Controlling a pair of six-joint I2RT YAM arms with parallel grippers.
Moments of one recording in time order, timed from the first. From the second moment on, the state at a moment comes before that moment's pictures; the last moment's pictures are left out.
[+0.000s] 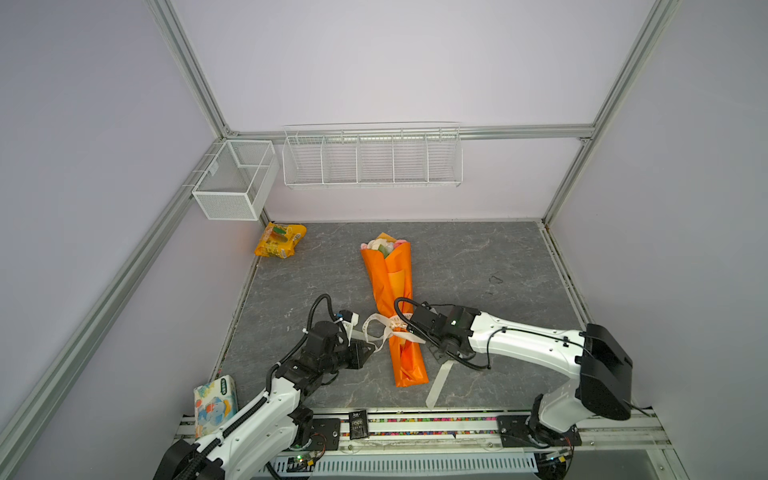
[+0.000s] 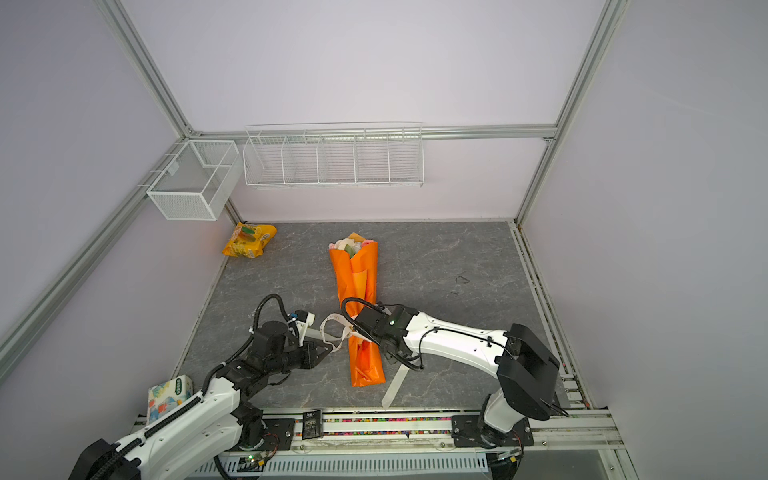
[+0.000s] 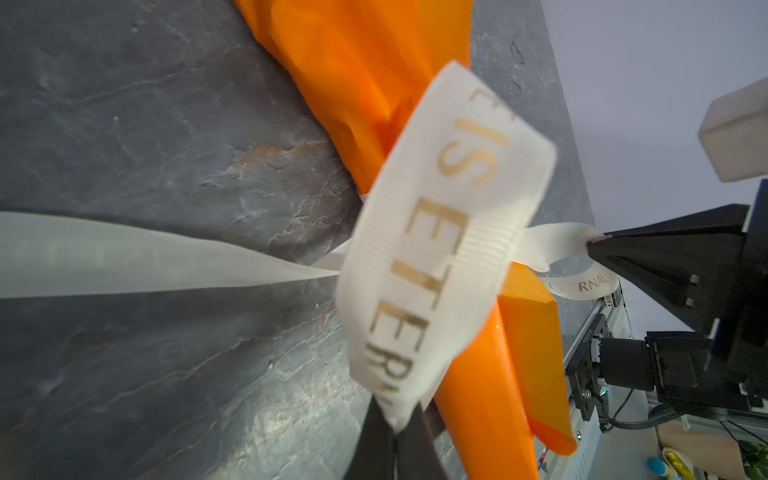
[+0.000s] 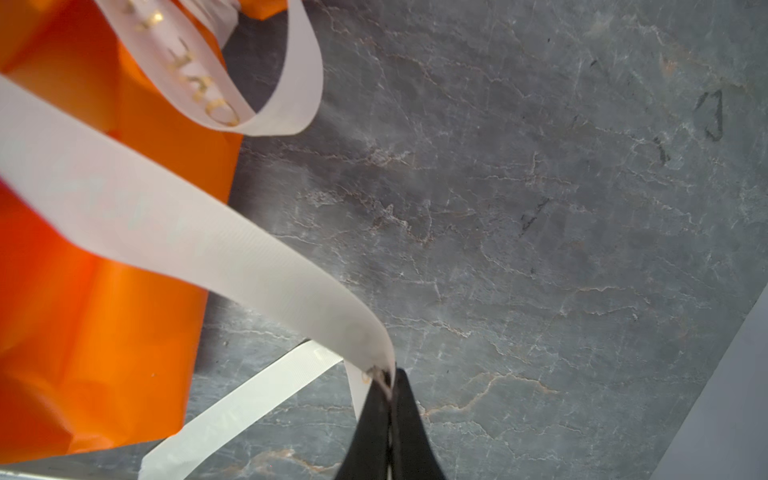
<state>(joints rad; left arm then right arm) -0.52 0.82 0.23 -0.08 0.44 -0.61 1.08 1.59 1.15 -1.03 0.38 0.48</state>
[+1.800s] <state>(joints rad) -0.63 1.71 1.22 -0.70 0.38 0.16 0.97 1.27 0.71 -0.29 0.11 0.33</state>
